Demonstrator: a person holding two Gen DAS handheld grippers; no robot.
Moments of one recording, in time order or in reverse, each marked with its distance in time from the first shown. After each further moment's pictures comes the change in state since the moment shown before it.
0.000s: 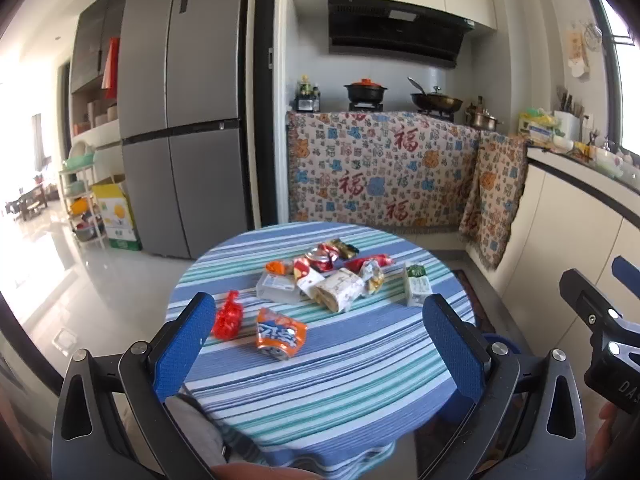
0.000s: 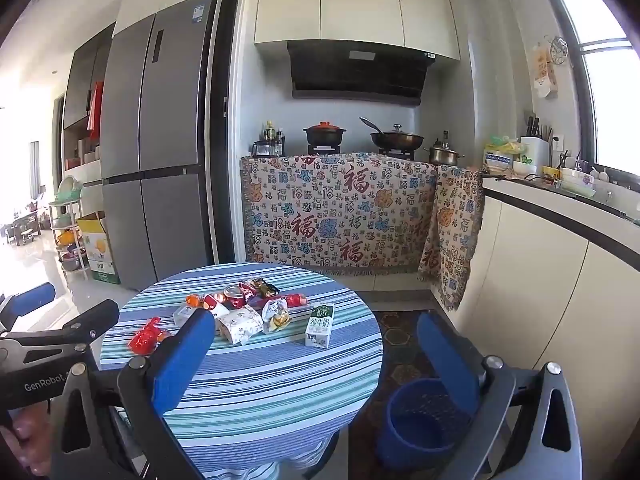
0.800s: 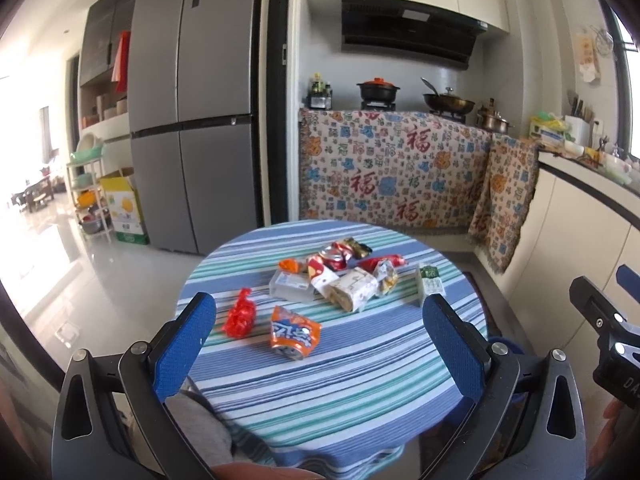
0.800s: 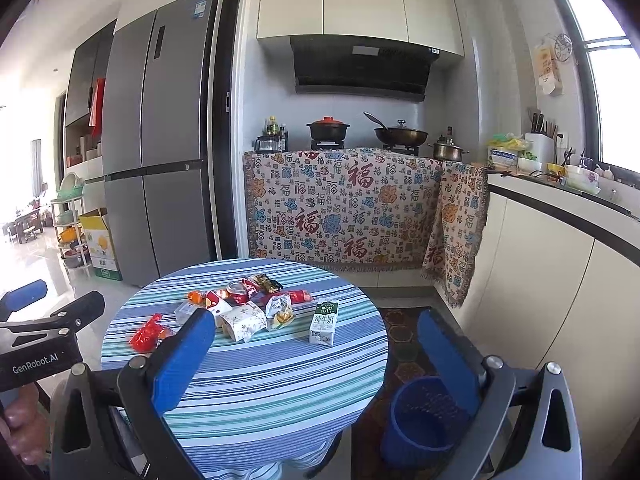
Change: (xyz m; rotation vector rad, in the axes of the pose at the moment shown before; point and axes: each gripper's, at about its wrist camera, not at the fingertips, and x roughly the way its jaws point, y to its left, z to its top) left arm 0.011 0.017 -0.003 -0.021 0.004 0.024; right arm 0.010 0.005 -0.002 -0.004 0.016 0.015
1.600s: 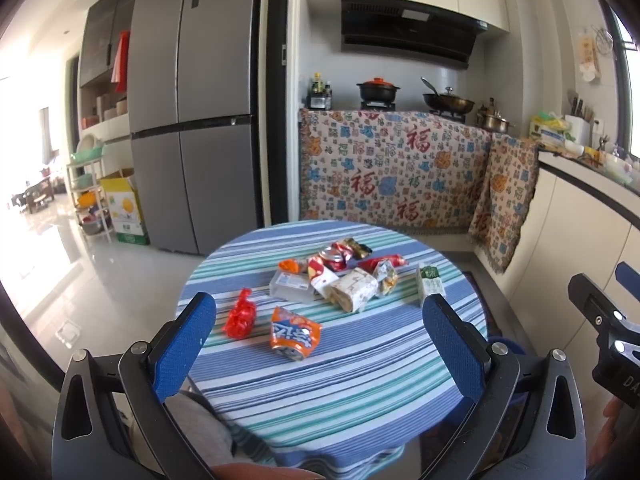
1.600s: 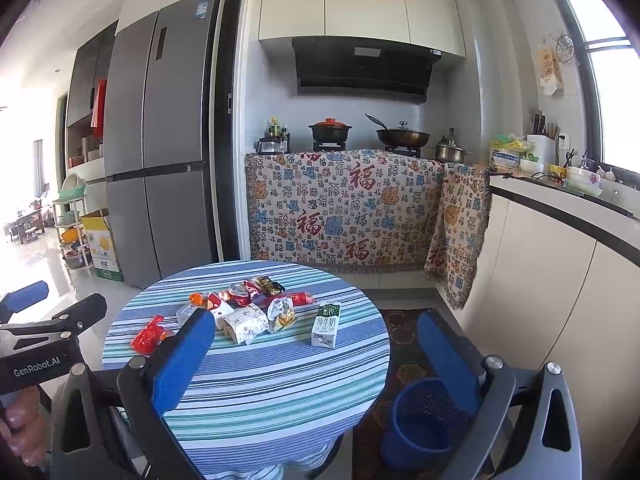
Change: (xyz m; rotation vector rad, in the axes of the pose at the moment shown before) left arm 0.001 0.002 0.001 0.000 0.002 -0.001; right arm 0.003 0.000 0.003 -0.003 -0.003 0.005
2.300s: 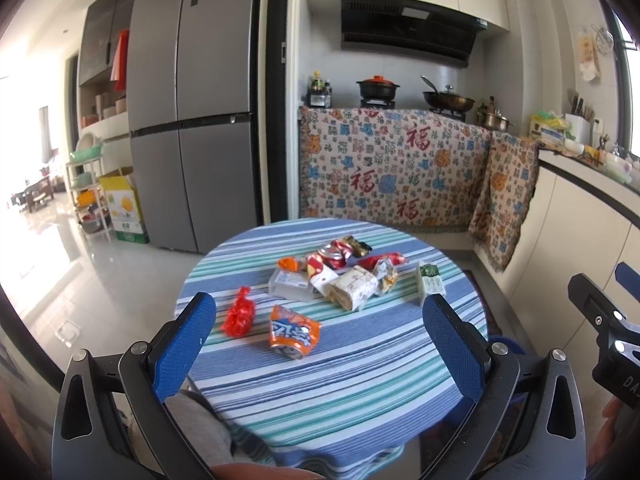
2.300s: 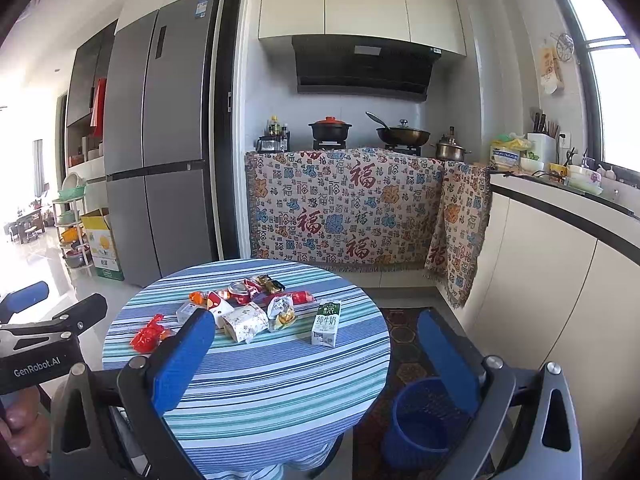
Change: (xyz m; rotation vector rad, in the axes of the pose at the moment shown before) left arm 0.002 0.001 -0.002 0.000 0.005 0.001; right arm 0.000 -0.001 0.001 0.003 0.006 0.003
